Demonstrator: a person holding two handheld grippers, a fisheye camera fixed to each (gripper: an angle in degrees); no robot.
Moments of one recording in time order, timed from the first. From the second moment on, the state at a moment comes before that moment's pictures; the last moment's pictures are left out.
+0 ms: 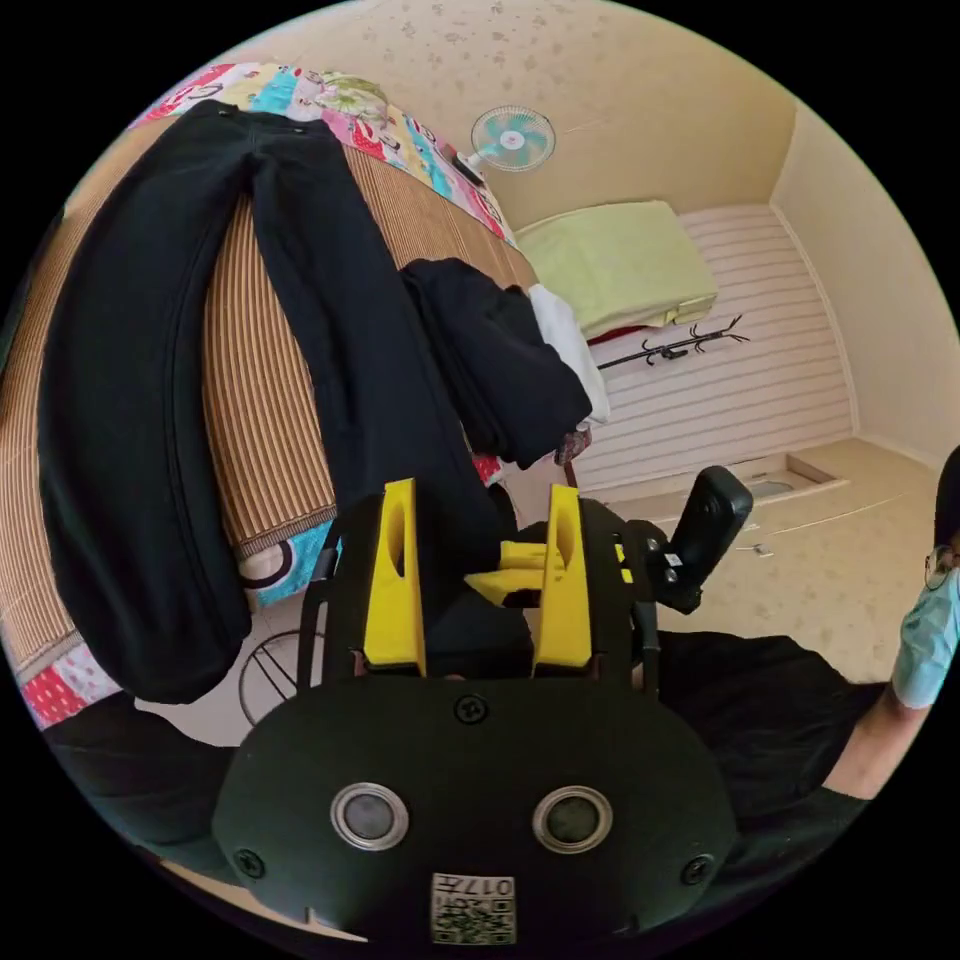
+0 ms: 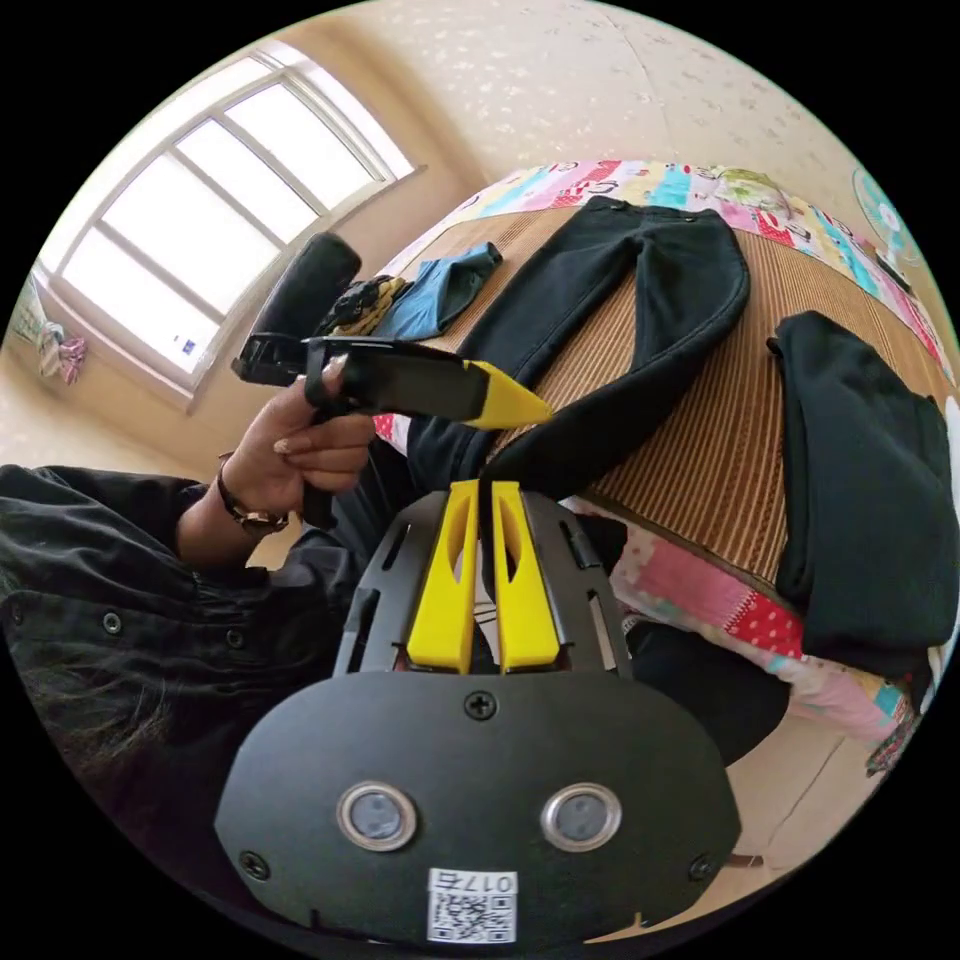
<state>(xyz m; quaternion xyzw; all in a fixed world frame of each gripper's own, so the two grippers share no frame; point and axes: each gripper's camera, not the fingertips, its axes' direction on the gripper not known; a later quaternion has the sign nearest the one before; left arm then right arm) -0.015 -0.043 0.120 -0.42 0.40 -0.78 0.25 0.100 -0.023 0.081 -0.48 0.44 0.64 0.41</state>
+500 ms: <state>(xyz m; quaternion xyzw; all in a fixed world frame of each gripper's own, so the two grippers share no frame) -0.010 -0.009 0.049 -0.42 0.37 -0.80 0.23 0.258 0.044 -0.151 -0.42 0.58 0.62 0.30</state>
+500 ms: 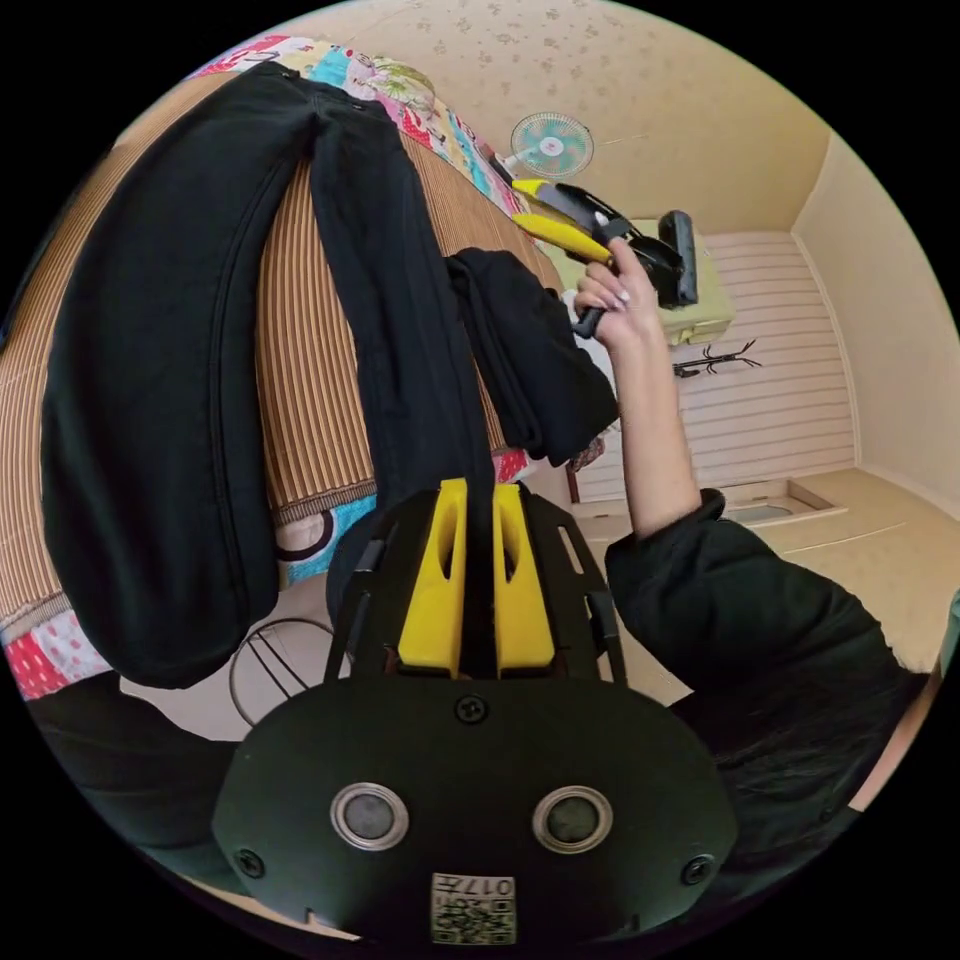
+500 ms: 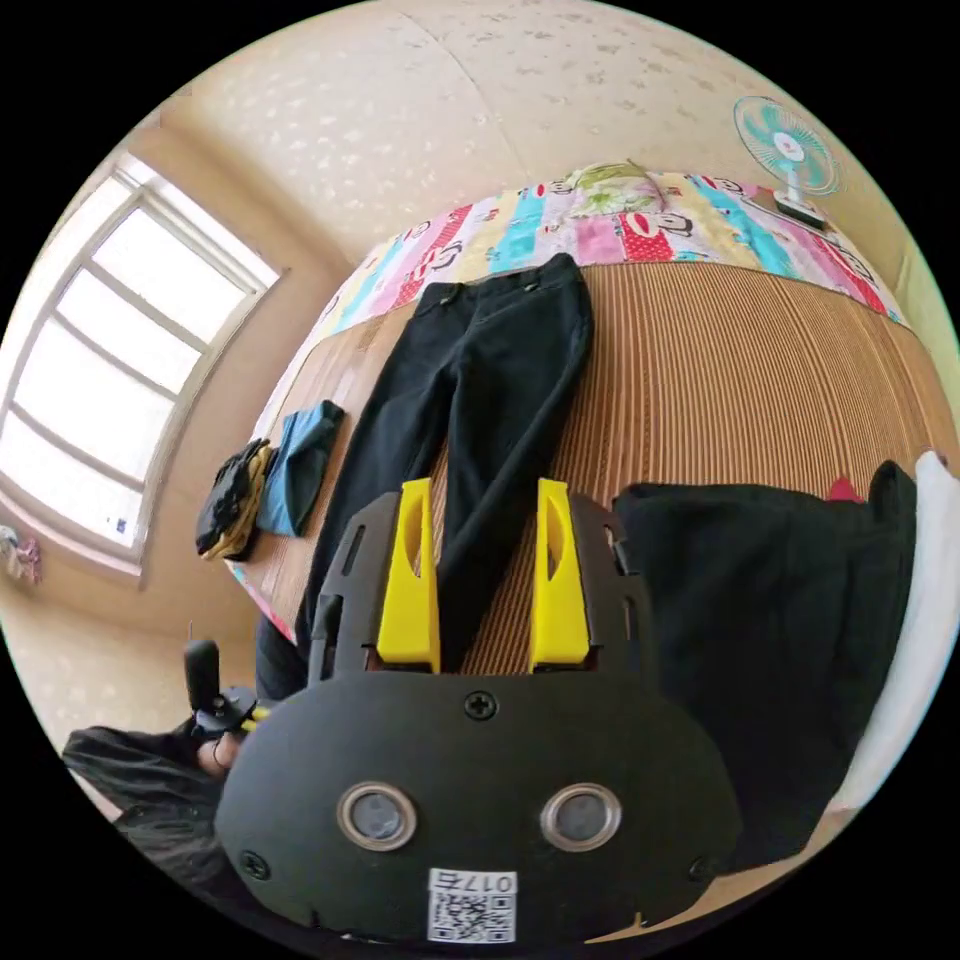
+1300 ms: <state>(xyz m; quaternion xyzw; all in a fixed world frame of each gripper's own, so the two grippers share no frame) -0.080 0.044 -0.167 -0.41 0.15 -0.88 0.22 0.431 0.396 0.014 -0.54 0.54 0.51 0.38</state>
